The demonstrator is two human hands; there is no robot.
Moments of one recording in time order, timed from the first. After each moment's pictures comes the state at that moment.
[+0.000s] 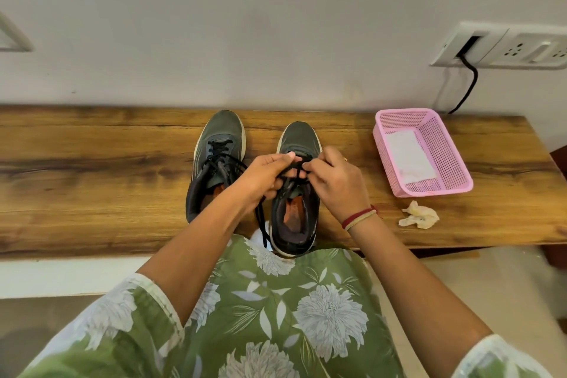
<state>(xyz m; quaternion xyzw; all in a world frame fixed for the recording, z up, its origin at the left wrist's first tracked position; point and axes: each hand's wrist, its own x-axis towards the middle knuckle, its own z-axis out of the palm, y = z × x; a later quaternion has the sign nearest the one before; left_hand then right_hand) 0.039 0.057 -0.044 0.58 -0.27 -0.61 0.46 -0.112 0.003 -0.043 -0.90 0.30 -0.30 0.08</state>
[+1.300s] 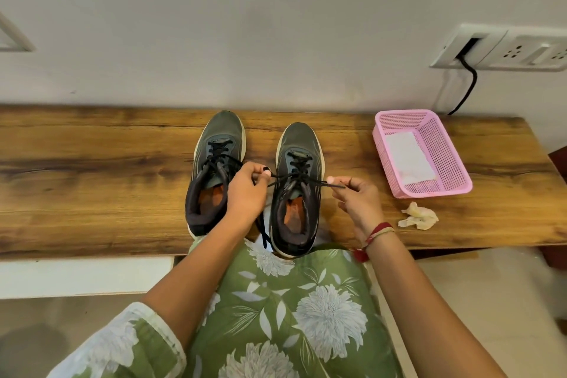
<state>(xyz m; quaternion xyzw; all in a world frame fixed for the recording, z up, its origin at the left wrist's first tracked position) 0.038 0.080 -0.080 0.80 -0.29 -0.31 0.42 -0.136 0.006 -0.068 -0.45 0.61 -0.29 0.59</state>
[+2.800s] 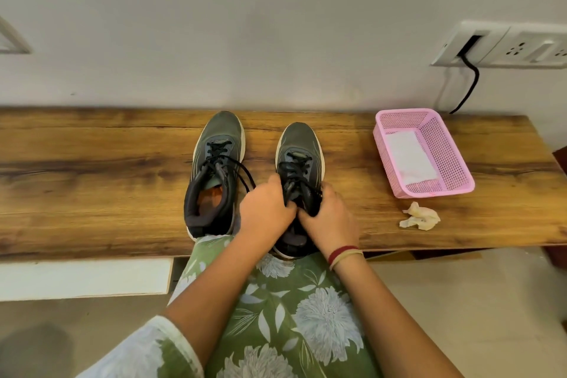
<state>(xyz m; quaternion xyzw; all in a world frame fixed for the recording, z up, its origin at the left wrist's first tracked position) 0.004 0.084 -0.068 0.84 -0.49 -0.19 0.15 -0.113 0.049 -0.069 -0.74 0.61 -0.06 0.26</state>
